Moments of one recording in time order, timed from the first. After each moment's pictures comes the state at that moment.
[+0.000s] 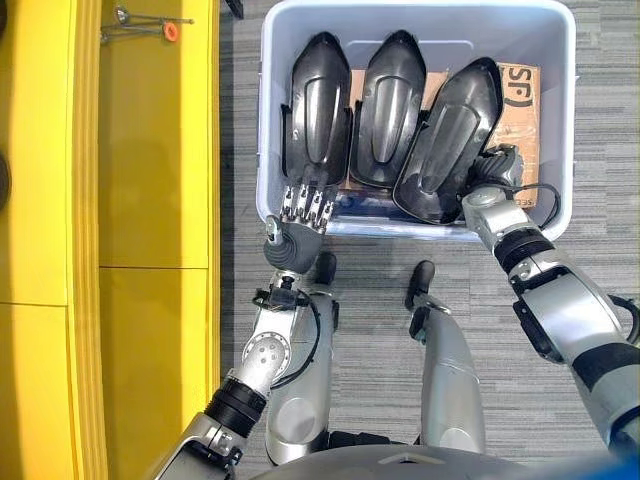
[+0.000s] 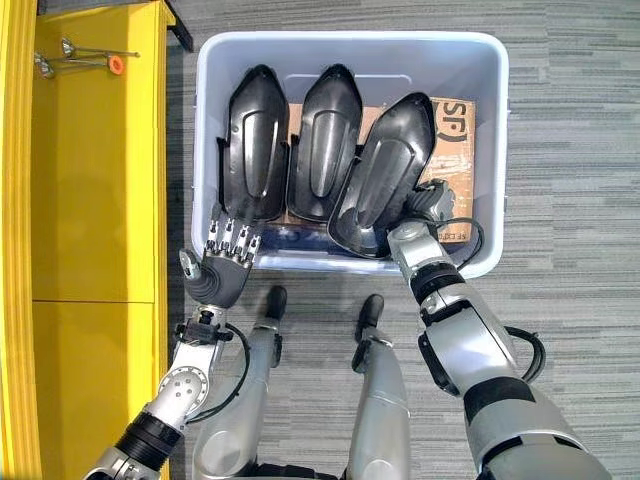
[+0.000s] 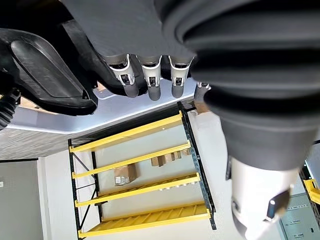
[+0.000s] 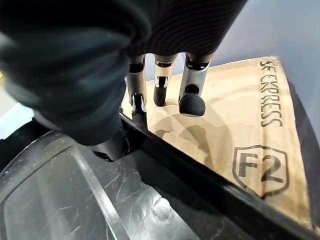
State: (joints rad) left arm -0.16 0.23 -0.39 0.09 -1.55 -0.36 -0.49; right arm -1.02 -0.35 0.41 1.06 0.31 0.25 -0.71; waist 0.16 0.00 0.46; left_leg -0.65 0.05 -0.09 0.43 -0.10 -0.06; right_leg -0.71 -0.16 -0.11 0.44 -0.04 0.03
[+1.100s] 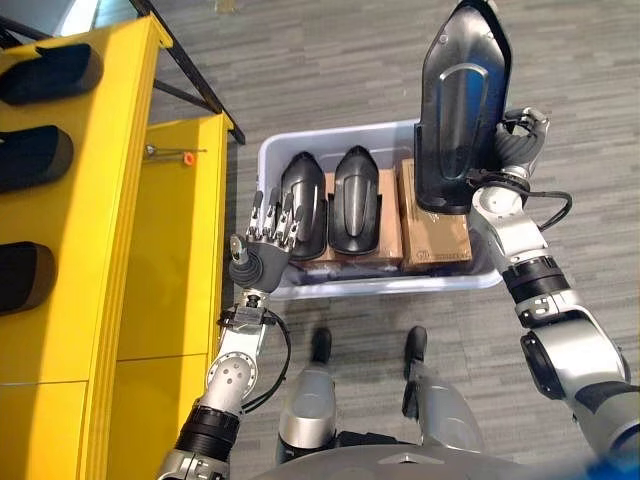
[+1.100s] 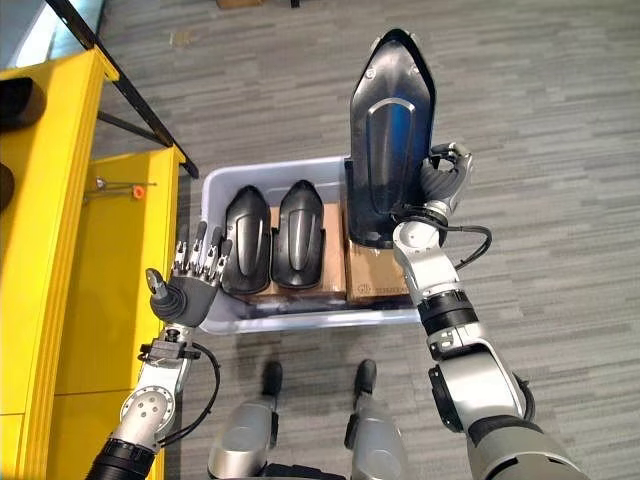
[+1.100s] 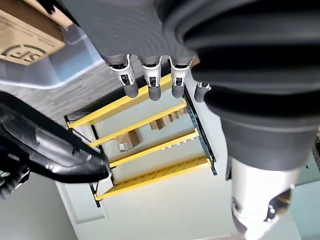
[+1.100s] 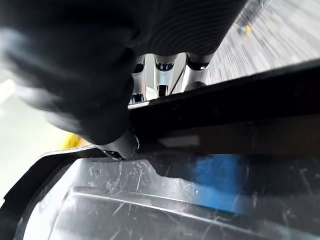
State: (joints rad) left arm 0.01 0.22 -0.13 0.06 -1.48 -0.16 -0.50; right arm -0.76 -0.33 0.16 0.47 0.25 0.06 -0.79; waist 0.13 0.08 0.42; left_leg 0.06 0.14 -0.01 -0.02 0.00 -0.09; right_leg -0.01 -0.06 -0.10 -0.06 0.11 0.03
